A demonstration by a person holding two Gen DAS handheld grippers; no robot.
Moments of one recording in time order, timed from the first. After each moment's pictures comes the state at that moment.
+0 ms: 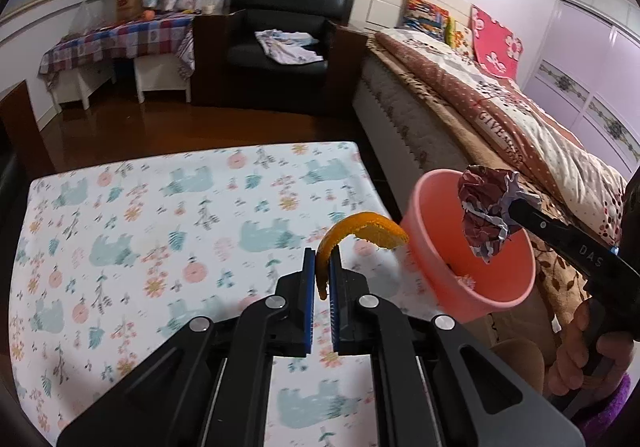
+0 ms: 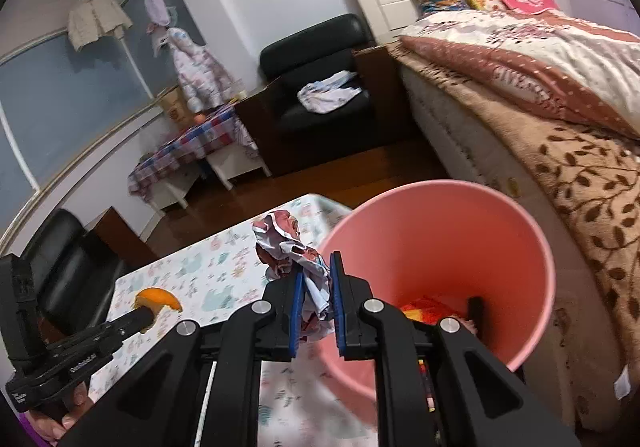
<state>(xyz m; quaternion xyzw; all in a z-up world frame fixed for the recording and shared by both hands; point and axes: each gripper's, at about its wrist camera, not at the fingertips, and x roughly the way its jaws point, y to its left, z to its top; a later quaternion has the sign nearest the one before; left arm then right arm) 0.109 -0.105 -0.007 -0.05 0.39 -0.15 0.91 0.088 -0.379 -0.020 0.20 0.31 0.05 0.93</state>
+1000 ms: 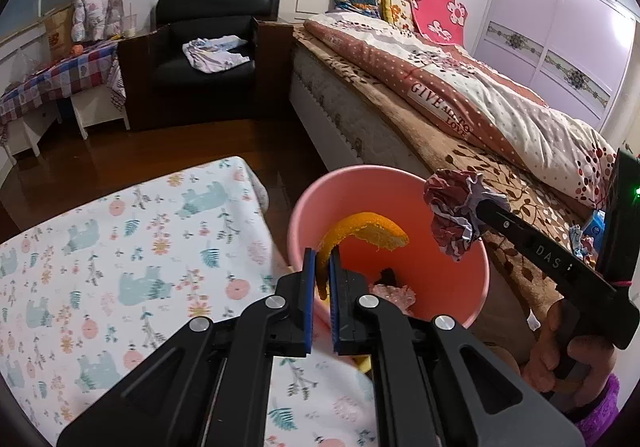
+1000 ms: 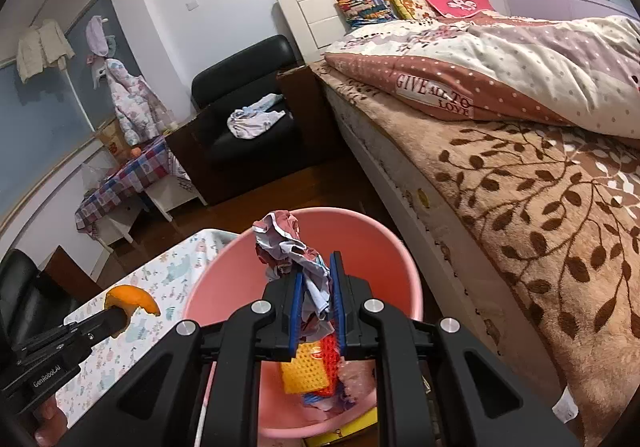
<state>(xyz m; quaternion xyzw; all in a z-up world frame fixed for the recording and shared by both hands) 0.132 -0.225 -0.007 0.01 0.39 -0.24 0.89 0.086 -0.472 -0.045 0.21 0.30 -0.06 0.93</state>
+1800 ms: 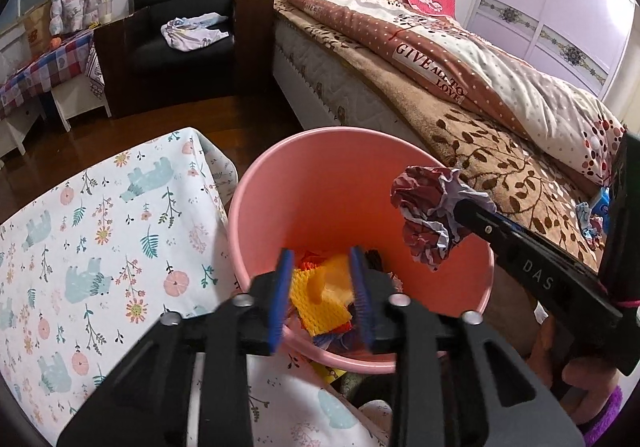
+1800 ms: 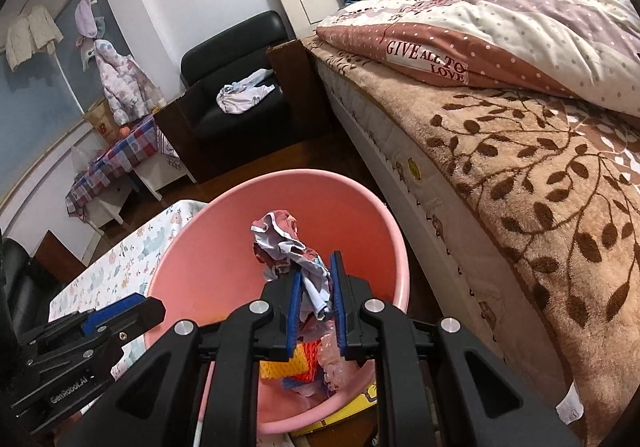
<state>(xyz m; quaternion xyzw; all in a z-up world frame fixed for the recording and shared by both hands) 0.146 -0.270 -0.044 0.03 0.42 -0.25 0.87 0.097 -0.478 -0.080 0.21 0.34 -0.06 0.91</state>
